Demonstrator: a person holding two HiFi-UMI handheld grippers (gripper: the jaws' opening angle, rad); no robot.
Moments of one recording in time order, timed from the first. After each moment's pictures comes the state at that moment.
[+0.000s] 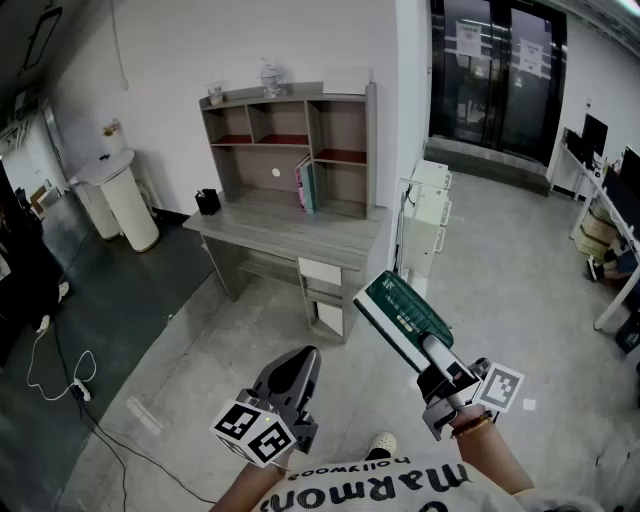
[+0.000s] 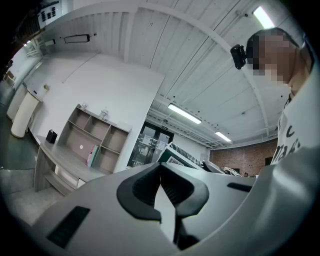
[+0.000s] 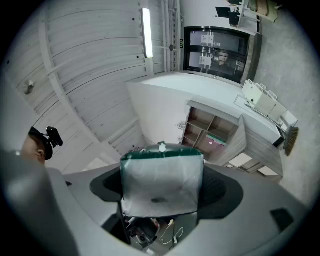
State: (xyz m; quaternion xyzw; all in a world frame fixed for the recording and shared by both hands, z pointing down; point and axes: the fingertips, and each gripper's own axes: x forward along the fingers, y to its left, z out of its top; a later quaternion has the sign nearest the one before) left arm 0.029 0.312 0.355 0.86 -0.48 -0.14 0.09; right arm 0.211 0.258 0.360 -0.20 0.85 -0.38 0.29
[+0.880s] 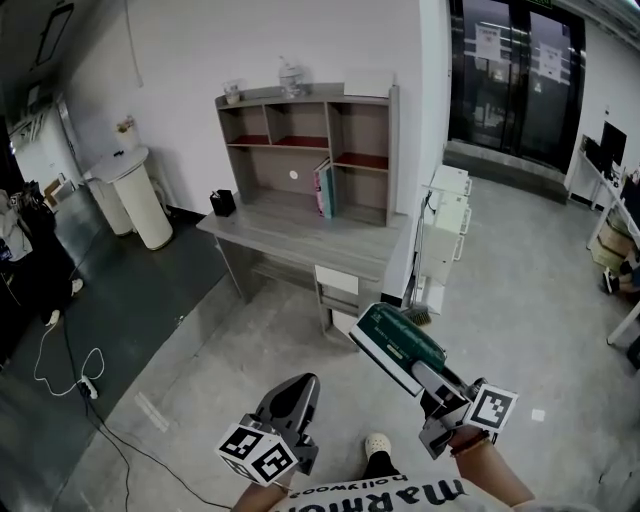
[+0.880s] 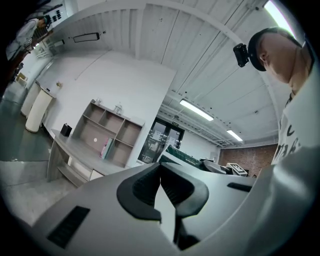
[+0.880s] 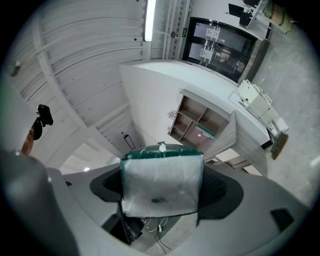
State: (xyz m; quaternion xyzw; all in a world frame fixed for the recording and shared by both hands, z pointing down) left arm -0.011 0.303 0.398 0.83 -0.52 -0.13 0.13; right arm 0.167 0.236 0.402 -0.23 0.87 -0.39 0.21
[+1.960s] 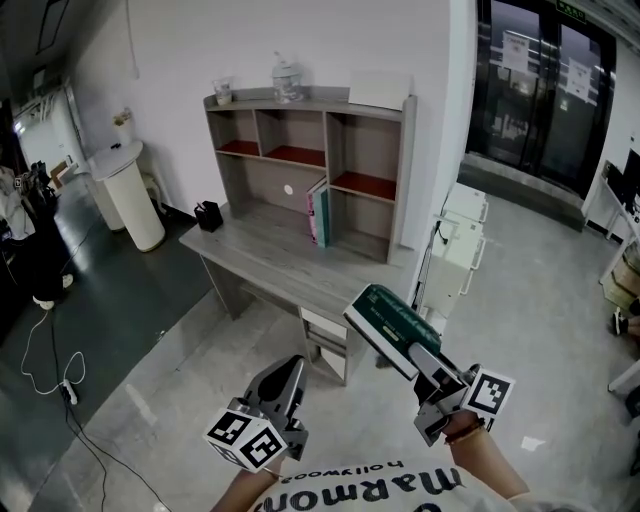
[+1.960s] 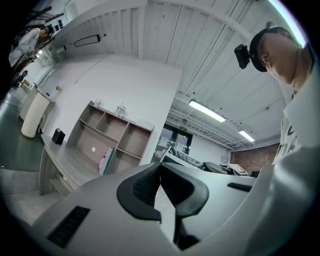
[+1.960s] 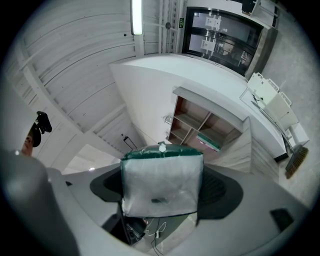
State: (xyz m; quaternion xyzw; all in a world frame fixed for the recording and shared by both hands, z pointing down) left arm -0.019 0.072 0.374 0.81 -0.56 -0.15 0.11; right arm 0.162 -0.011 0.375 -0.19 0.88 -0.39 0.20
